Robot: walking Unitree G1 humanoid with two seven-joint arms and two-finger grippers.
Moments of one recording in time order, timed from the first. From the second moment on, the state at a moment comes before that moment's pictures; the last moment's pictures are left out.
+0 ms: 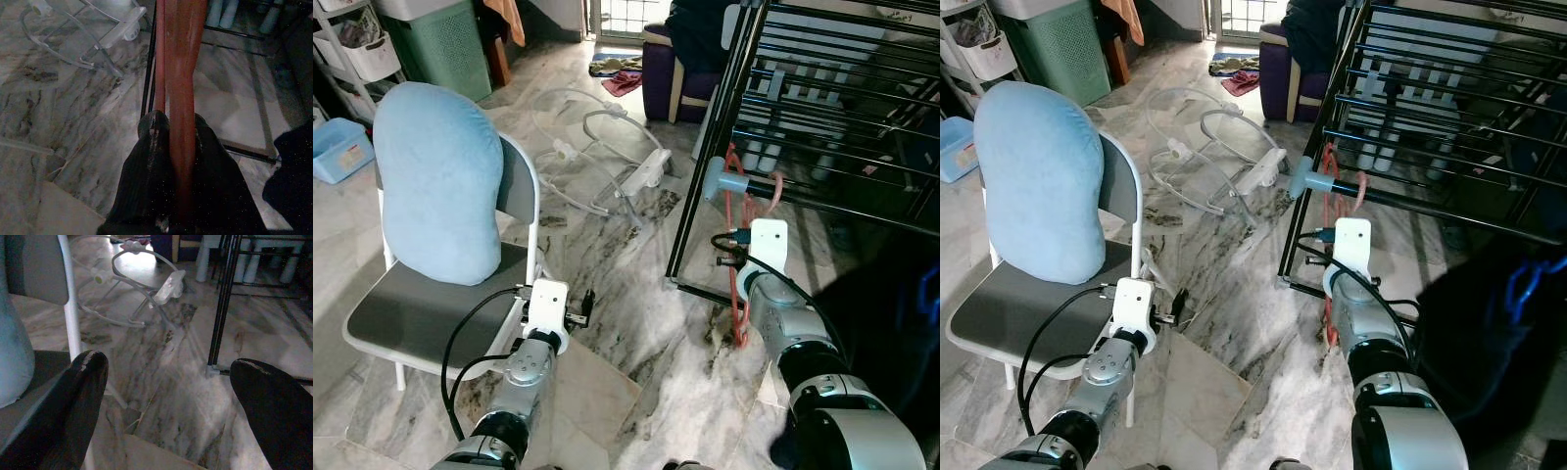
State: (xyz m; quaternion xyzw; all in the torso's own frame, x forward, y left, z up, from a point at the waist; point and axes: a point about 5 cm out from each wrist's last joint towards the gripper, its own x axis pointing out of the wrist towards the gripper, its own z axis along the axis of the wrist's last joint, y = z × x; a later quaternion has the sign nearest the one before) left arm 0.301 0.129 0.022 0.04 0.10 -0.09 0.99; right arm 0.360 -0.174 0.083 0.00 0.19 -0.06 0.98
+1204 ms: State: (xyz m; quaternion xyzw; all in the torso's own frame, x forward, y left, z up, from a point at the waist) left arm 0.300 0.126 0.020 0.04 0.11 -0.10 0.99; right arm 0.360 -0.176 0.078 0.06 0.21 -0.07 0.97
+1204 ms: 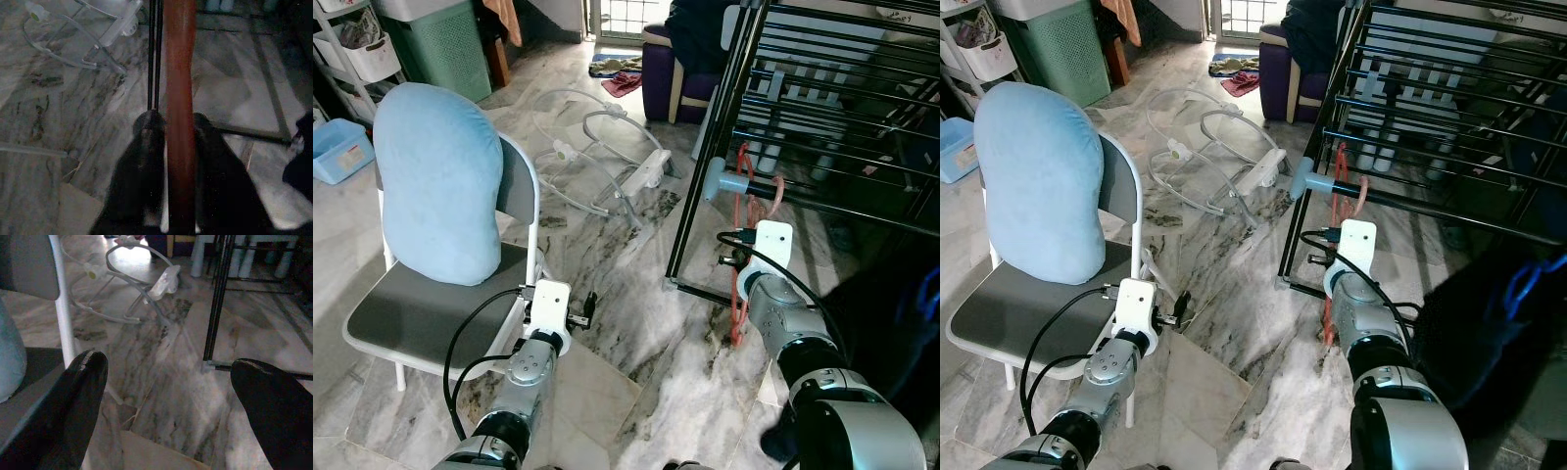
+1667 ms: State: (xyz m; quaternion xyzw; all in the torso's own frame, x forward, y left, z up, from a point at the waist) left arm 0.301 0.130 0.022 0.04 0.11 -0.10 0.99; right arm 0.355 -0.173 0.077 0.00 0.17 -0.07 0.98
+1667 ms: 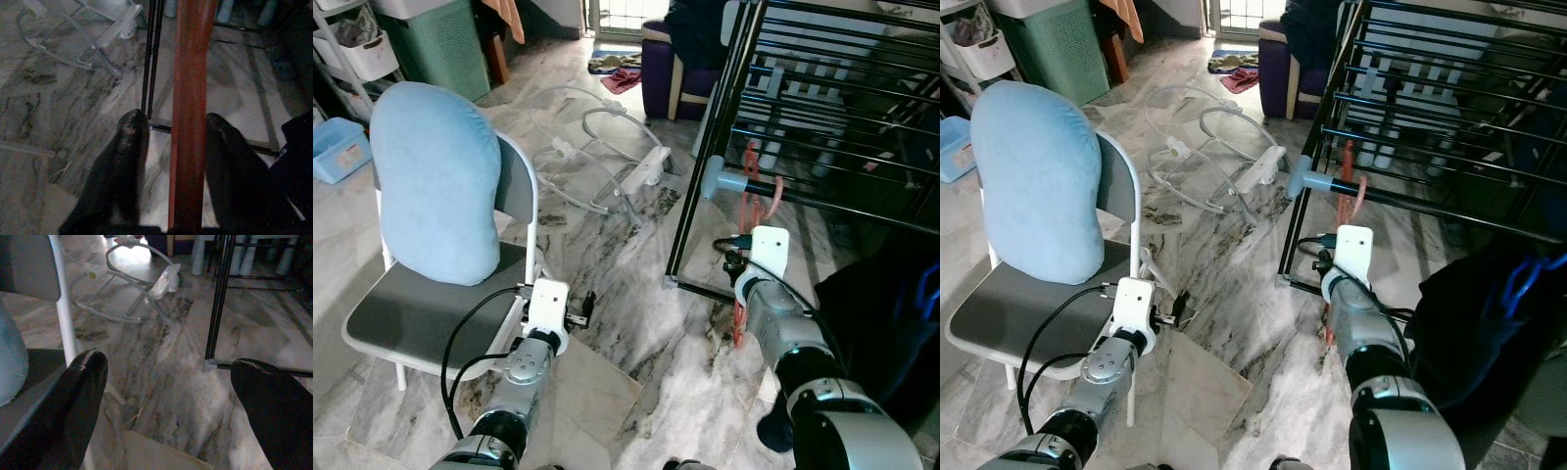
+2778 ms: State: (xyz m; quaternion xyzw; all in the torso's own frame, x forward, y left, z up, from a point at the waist) left arm 0.307 0.118 0.034 0.05 0.07 -0.10 0.99; right arm 0.306 -0.195 0.069 -0.15 0.04 -0.07 0.99
